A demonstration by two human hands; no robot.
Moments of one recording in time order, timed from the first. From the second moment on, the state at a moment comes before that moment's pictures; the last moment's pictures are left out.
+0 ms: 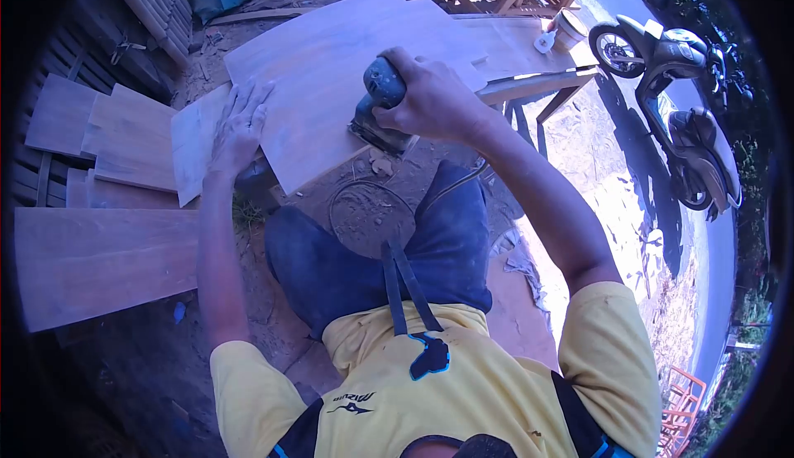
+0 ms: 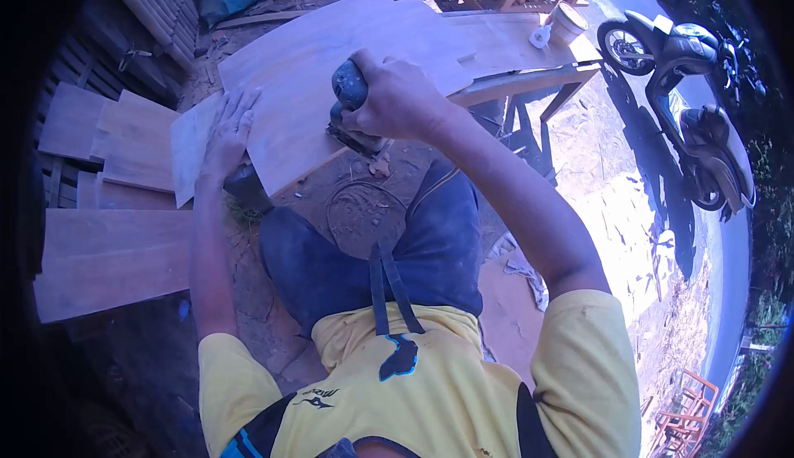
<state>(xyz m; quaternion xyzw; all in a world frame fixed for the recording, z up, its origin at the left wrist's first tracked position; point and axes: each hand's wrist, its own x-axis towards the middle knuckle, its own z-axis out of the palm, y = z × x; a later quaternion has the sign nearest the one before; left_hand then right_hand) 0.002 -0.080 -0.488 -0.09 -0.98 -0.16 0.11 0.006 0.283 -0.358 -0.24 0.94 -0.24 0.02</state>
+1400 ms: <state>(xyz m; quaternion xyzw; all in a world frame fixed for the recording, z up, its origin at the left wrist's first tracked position) -0.025 -0.060 -0.479 -0.02 -0.99 -0.14 0.08 -0.079 0.402 -0.384 -0.09 0.97 -0.21 -0.07</state>
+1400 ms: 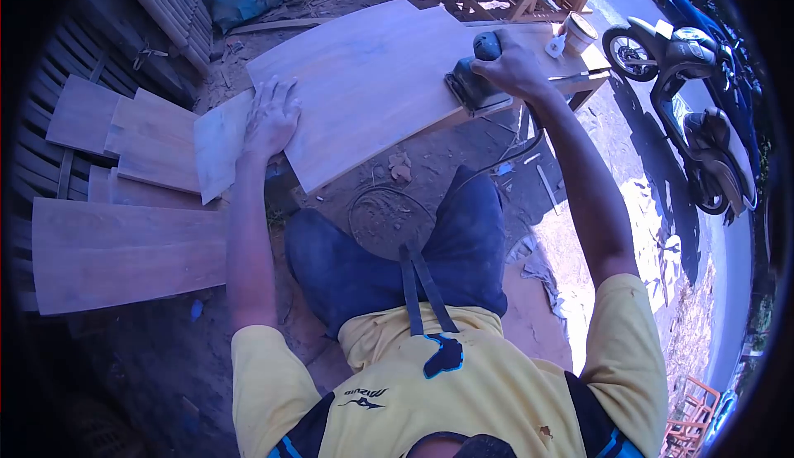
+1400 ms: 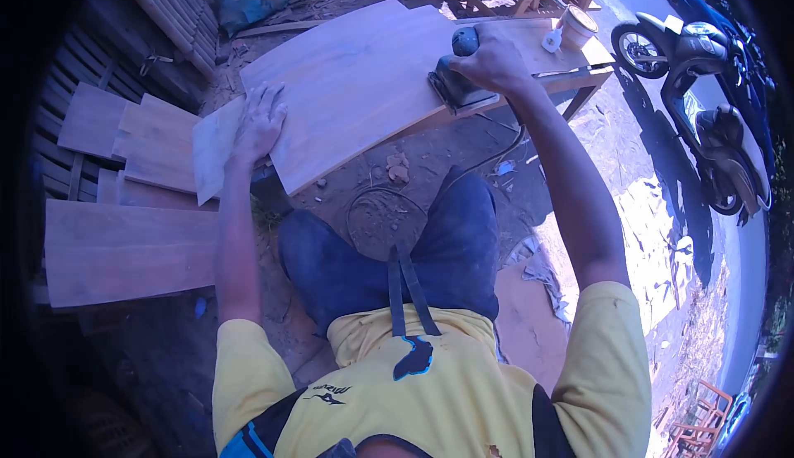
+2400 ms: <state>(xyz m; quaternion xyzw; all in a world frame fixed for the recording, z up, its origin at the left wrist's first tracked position) -0.047 -0.036 -0.479 -0.01 -1.00 -0.07 0.06 0.026 0.380 -0.455 -0.06 0.88 -0.40 -0.26</state>
